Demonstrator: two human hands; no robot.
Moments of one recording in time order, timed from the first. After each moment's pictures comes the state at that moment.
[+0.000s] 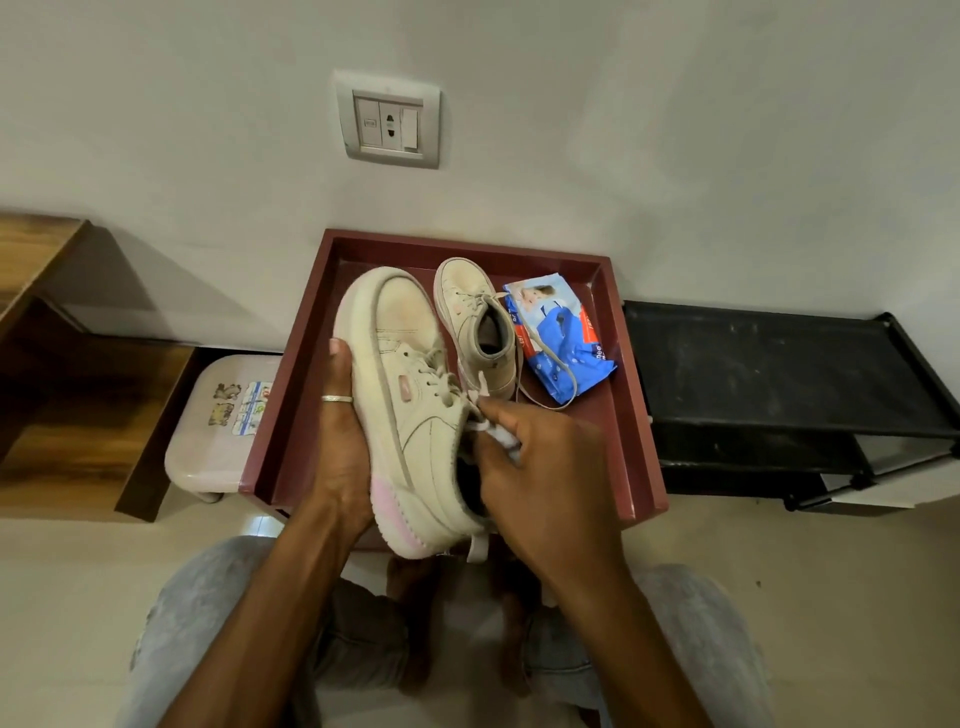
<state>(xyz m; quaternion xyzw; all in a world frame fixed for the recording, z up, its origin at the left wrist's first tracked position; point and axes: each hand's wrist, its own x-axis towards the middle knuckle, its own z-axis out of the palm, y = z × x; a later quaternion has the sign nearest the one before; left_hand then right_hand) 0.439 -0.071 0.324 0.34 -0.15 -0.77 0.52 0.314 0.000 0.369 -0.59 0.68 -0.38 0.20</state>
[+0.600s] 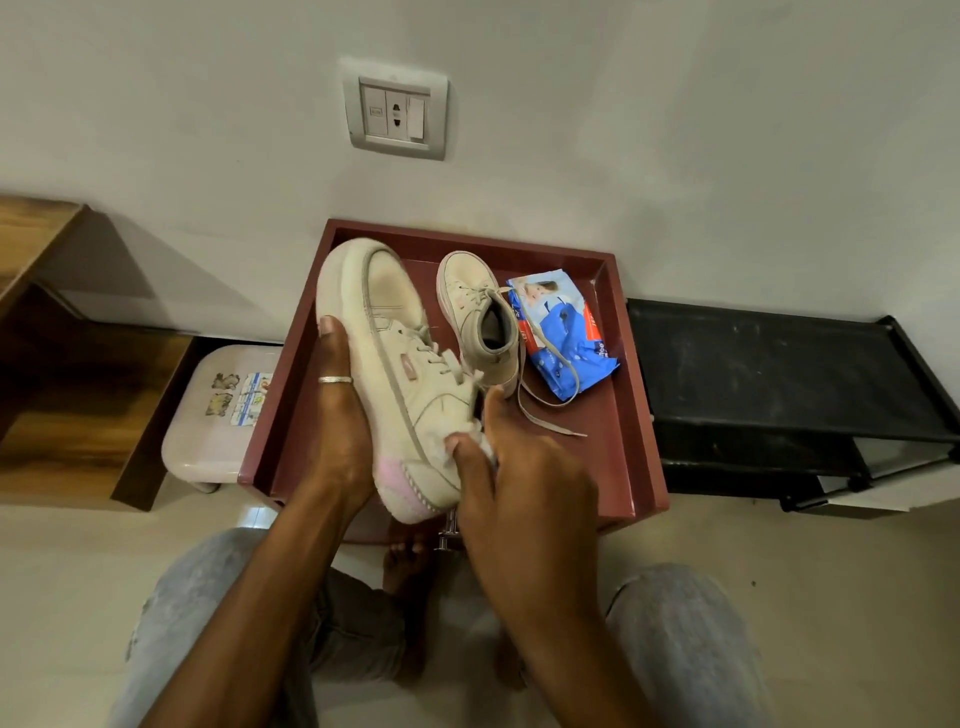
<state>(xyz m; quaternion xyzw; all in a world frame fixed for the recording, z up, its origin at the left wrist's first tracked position) 0.440 -0.078 0.327 0.37 -0.20 -0.74 0.53 0.337 0.013 0.365 -0.61 0.72 -0.32 0.08</state>
